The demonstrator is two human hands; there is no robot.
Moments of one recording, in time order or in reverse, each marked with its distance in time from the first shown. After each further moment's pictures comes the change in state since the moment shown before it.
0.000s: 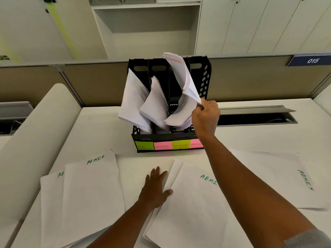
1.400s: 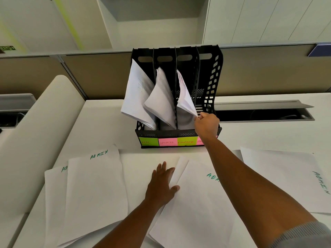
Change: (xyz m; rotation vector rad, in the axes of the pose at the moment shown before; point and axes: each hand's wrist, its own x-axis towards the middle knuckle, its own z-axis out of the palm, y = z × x) left_hand 0.008 0.008 0.006 -0.039 0.078 -0.039; right_hand -0.004 0.057 0.035 -0.057 -0.311 0.368
